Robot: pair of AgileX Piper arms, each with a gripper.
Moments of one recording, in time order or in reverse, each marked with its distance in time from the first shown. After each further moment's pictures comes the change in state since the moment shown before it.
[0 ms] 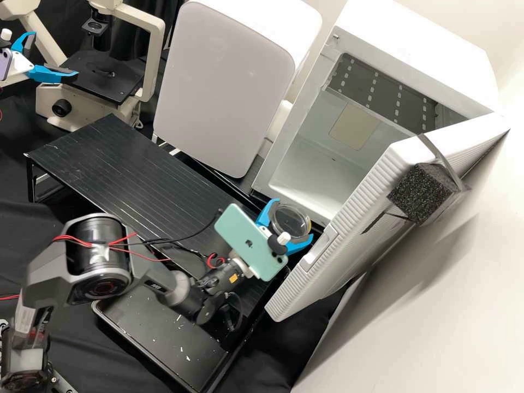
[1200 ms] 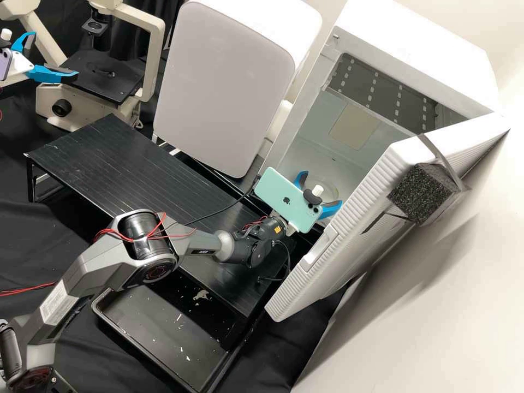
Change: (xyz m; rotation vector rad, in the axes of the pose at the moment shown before) left arm 0.000 0.000 0.000 0.000 0.000 0.000; right arm 0.160 0.004 -0.004 -0.134 -0.103 -0.071
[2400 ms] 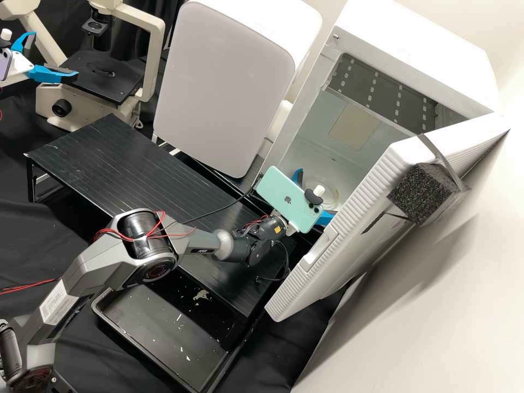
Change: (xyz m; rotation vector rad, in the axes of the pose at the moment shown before) left arm 0.000 0.000 0.000 0.000 0.000 0.000; right arm 0.001 -0.001 -0.002 0.000 -0.003 0.022
